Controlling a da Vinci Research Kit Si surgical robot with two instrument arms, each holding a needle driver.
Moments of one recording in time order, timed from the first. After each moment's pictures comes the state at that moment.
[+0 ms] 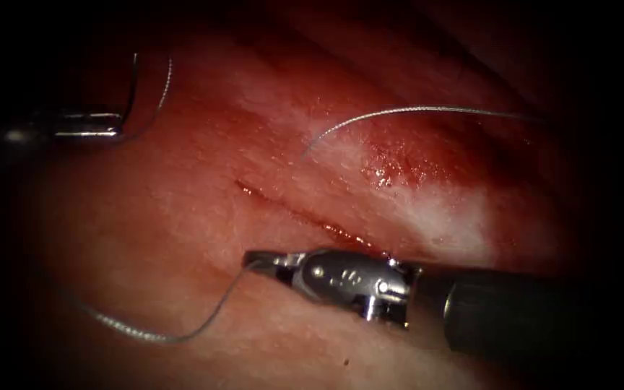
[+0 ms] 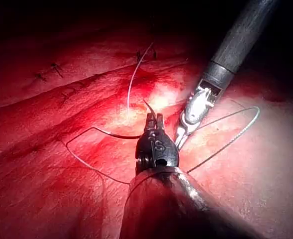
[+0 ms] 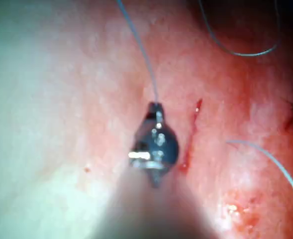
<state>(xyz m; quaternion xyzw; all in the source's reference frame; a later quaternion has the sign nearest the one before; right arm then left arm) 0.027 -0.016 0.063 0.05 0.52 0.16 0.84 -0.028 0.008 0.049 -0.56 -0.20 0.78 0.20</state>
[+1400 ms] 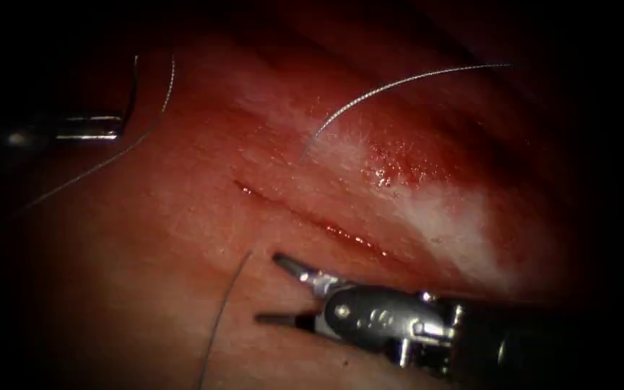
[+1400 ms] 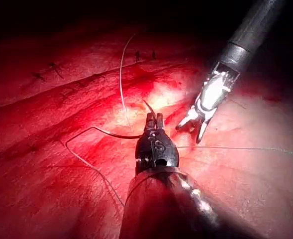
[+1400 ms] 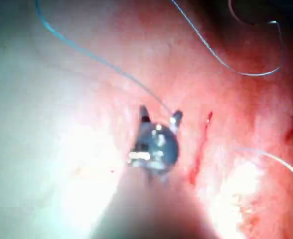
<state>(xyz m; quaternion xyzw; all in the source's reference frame) 0.027 -0.015 0.061 0.01 0.51 0.17 0.84 -0.028 0.007 0.049 -0.56 -0.20 0.78 0.20</state>
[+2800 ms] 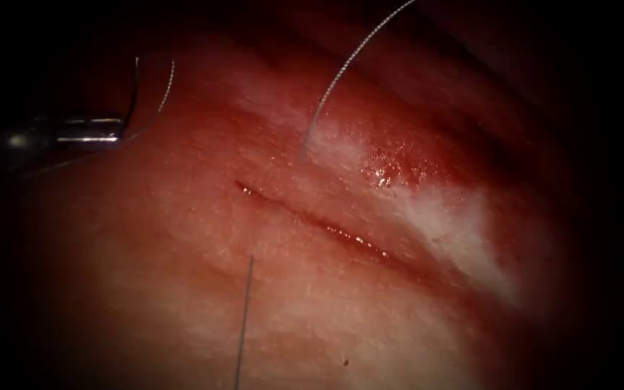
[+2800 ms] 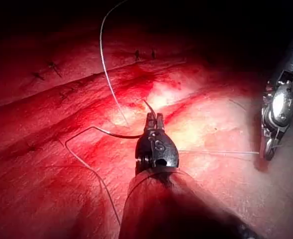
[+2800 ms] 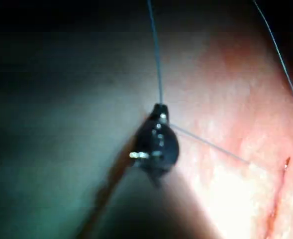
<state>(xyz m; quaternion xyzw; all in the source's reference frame) 0.031 -0.028 0.048 0.06 0.54 0.11 0.83 -0.028 0.007 0.049 -0.56 -0.20 0.78 0.20</state>
